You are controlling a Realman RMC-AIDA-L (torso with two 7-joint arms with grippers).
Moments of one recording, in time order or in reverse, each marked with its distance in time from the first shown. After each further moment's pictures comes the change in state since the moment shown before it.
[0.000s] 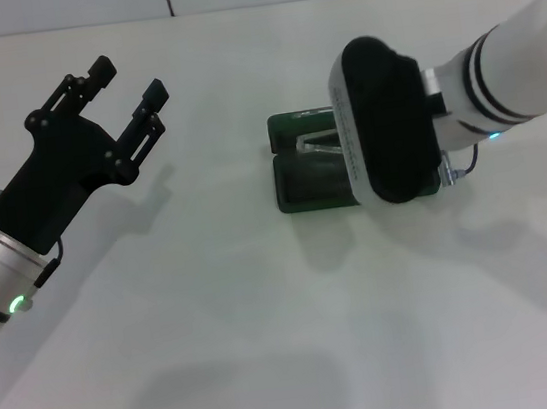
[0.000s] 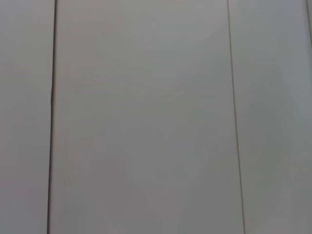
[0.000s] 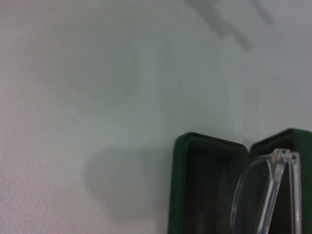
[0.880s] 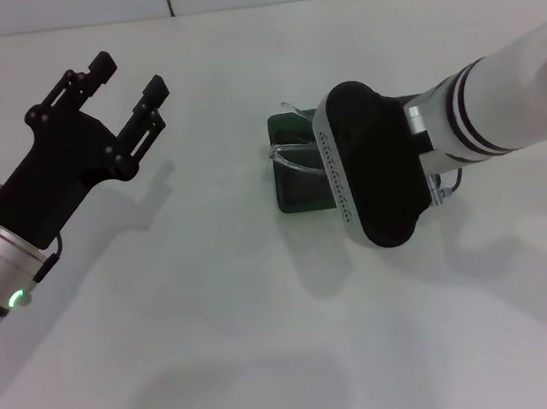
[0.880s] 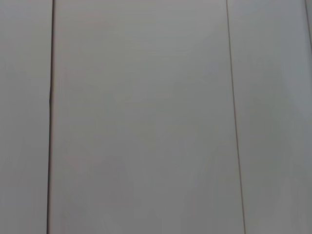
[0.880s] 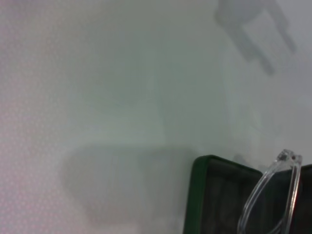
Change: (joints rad) left arm -0.010 0.005 0.000 0.000 0.001 -0.008 -0.001; right arm -0.033 0.000 -0.108 -0.032 -0.050 0.074 0.012
